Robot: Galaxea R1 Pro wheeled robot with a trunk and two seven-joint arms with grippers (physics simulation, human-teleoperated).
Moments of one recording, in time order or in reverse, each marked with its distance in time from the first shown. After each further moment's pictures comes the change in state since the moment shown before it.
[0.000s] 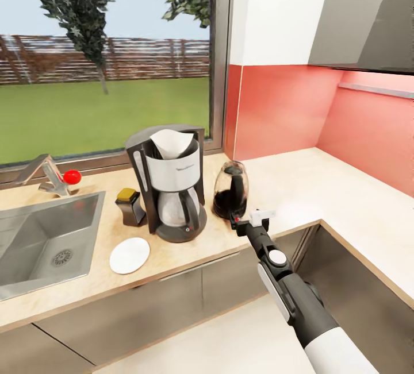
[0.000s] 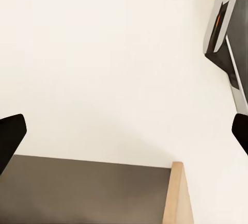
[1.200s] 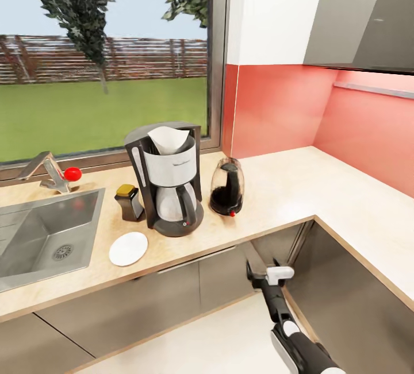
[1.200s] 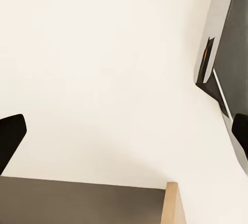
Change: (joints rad) left arm -0.009 -0.003 -0.010 -0.010 -0.003 -0.081 -0.016; right arm 0.088 -0.010 -0.029 0.622 -0.041 -0.721 -0.011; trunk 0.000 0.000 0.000
